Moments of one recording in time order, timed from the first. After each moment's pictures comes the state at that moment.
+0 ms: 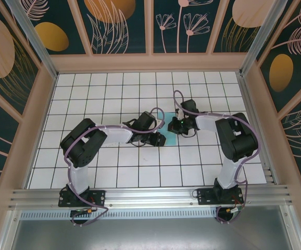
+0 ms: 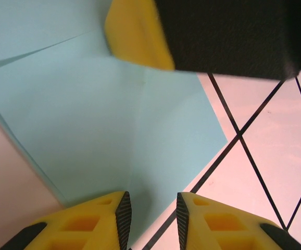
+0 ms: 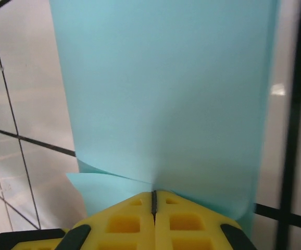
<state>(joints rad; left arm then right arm) -0.78 1.93 1.03 -0.03 0.42 -0.44 0.38 1.81 0.93 -0.20 -0.46 0.57</state>
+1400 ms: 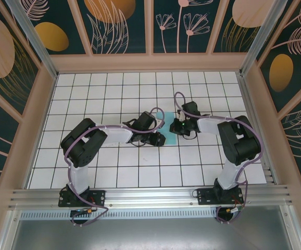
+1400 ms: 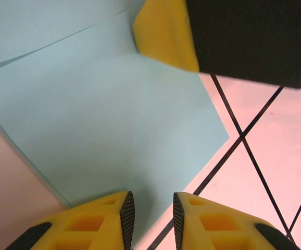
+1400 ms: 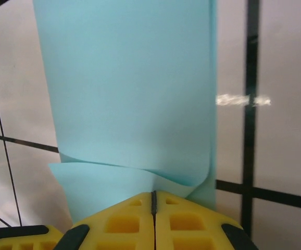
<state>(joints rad) -0.78 1.94 1.03 -0.03 0.41 -0.44 0.38 1.77 0.87 -0.16 -0.41 0.56</state>
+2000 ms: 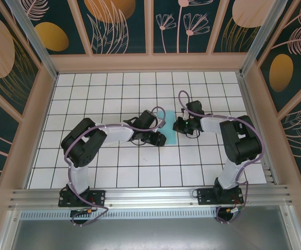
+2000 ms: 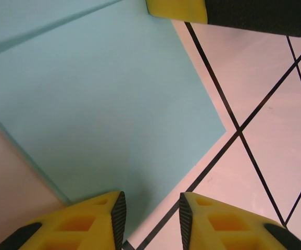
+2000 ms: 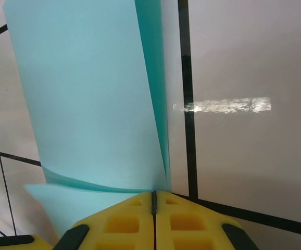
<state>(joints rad) -0.78 1.94 1.09 -0.13 0.43 -0.42 0.33 1.77 0.87 -0.15 -0.42 0.54</state>
